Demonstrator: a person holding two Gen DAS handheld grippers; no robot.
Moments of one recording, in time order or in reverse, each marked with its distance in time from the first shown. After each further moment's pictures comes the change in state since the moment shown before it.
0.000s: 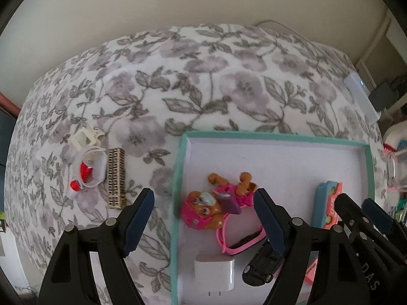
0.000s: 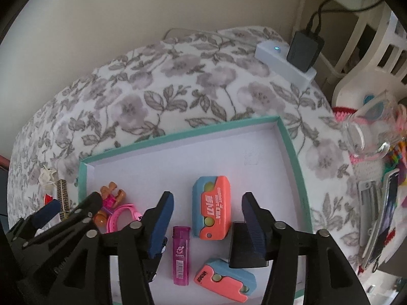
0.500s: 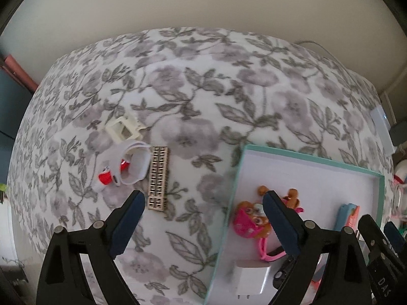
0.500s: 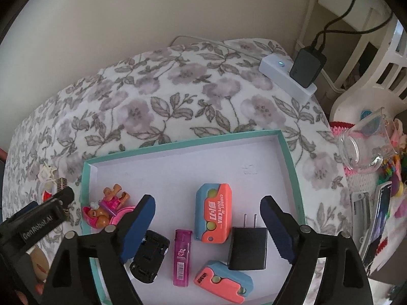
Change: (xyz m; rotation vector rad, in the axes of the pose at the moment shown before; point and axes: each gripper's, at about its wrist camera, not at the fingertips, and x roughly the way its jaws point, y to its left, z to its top) left arm 0.000 0.056 0.006 -0.148 0.001 0.052; right arm -0.008 0.011 0.002 -0.053 -0.033 -0.029
